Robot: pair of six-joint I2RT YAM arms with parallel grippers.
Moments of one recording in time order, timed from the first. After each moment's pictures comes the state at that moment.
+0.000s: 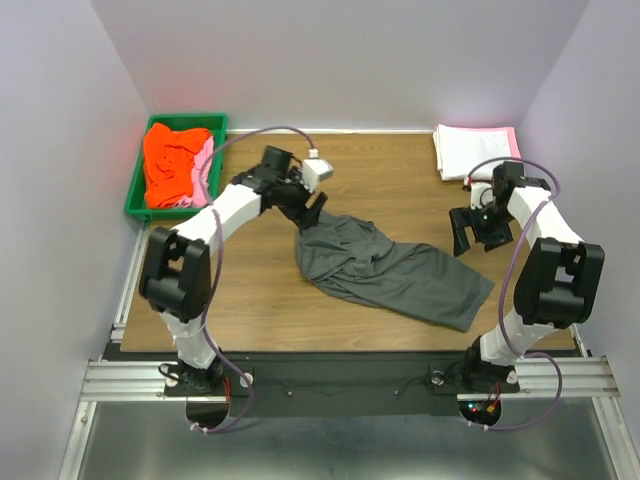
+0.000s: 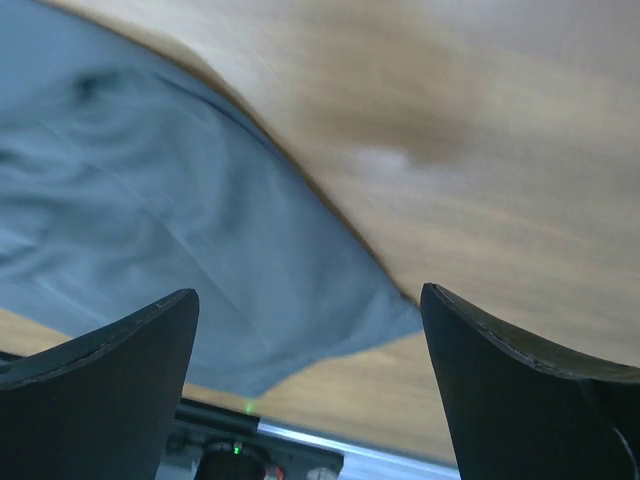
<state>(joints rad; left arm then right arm) -0.37 1.68 1.35 -0.48 0.40 0.33 -0.16 1.65 1.28 -0.99 -0.23 -0.35</state>
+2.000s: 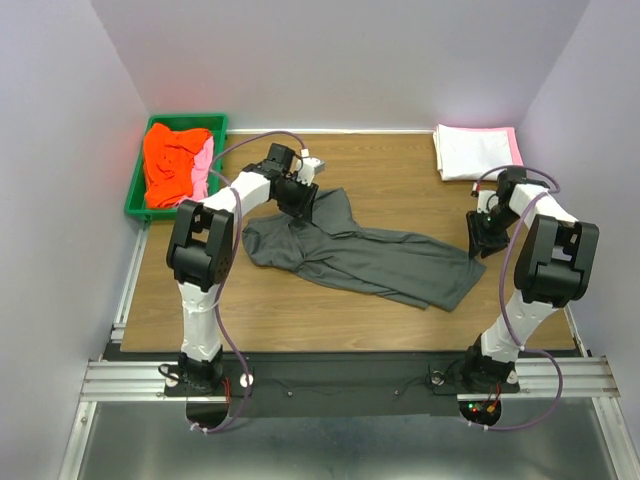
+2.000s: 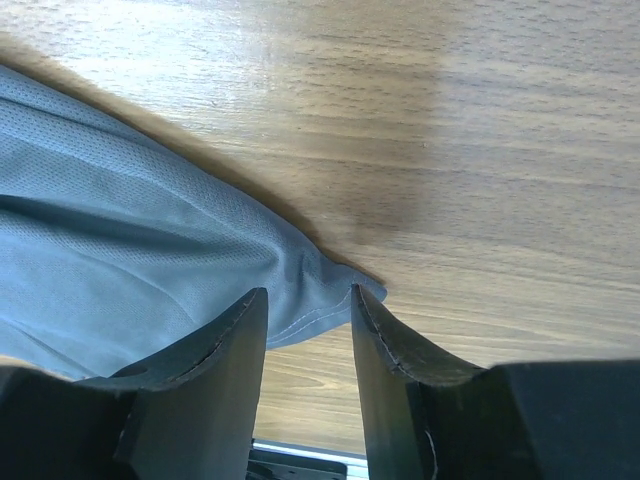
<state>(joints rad) -0.37 2.04 1.55 -0.53 0.39 0.15 -0.25 1.82 1.29 -0.94 -0.17 -0.30</state>
